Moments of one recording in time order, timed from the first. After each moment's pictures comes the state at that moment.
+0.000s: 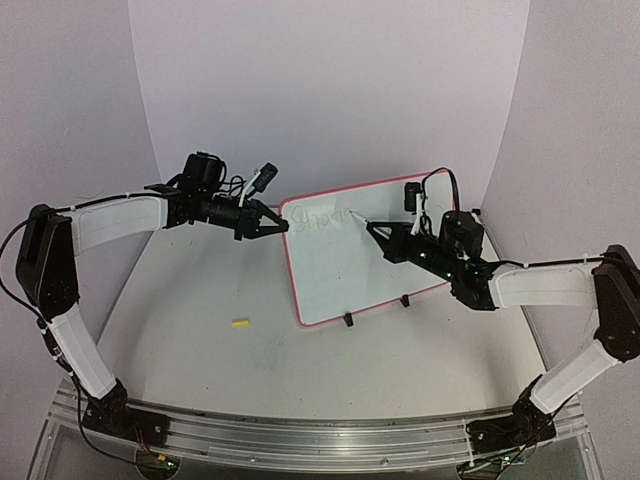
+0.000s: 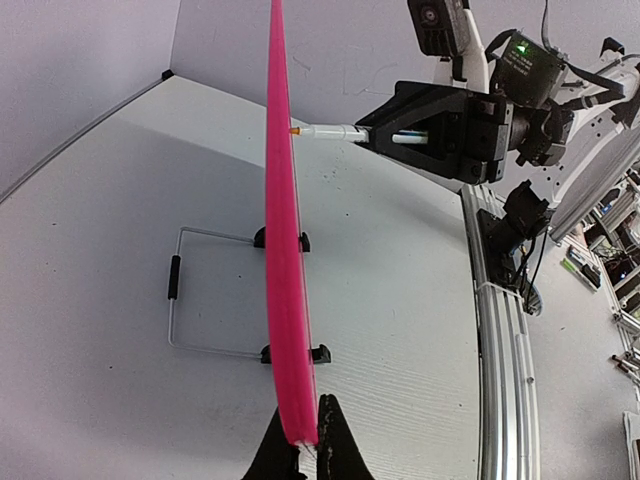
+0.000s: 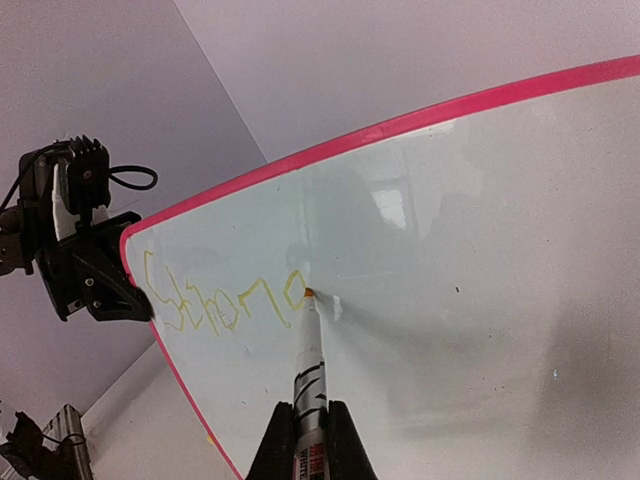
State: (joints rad) left arm -0.49 1.71 1.36 -0.21 0.92 0.16; right arm 0.64 1.50 0.79 0.65 -0.16 0.43
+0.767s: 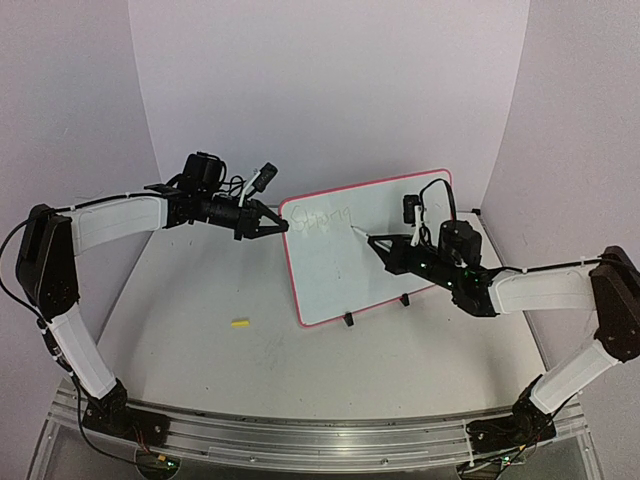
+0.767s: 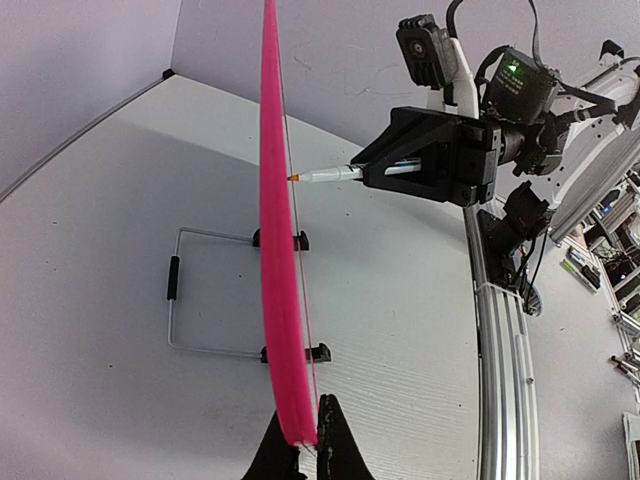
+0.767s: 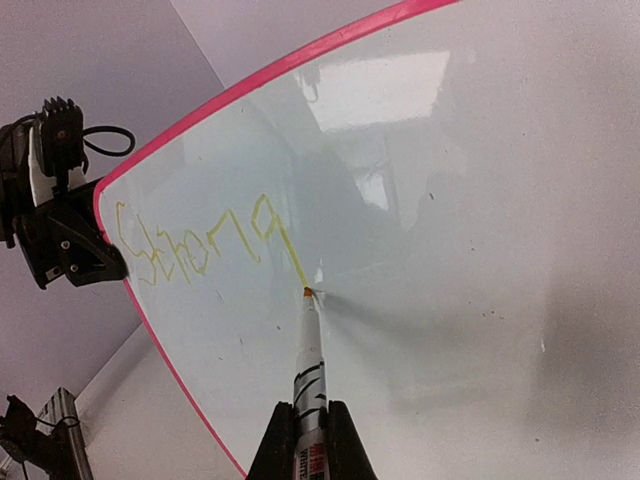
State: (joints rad) left arm -0.49 1.71 1.36 -0.21 0.92 0.16; right arm 0.64 1.50 0.74 0.63 -0.16 0.44
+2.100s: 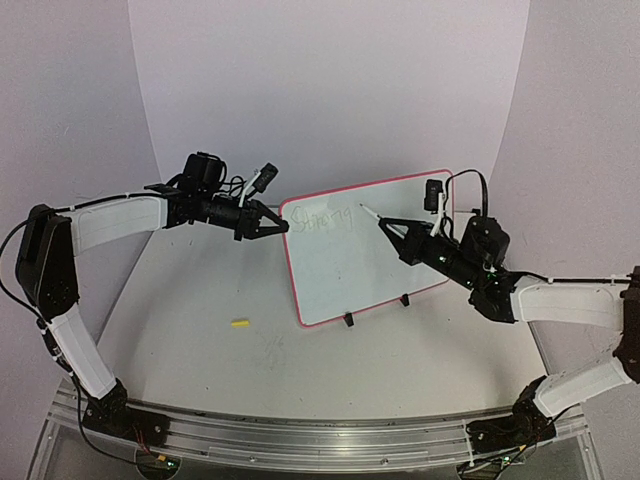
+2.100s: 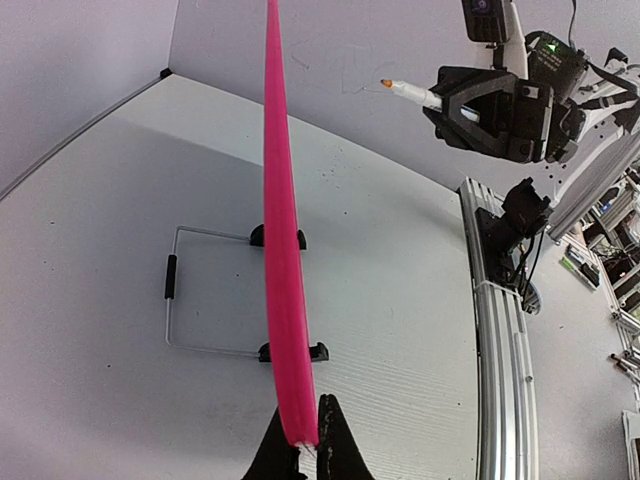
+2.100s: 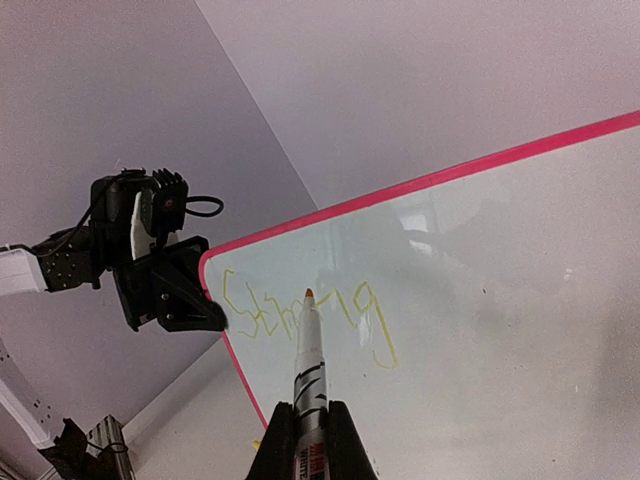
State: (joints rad) left arm -0.49 1.71 1.36 -0.22 0.92 0.16; right arm 0.65 1.34 0.69 0.69 -0.19 0.48
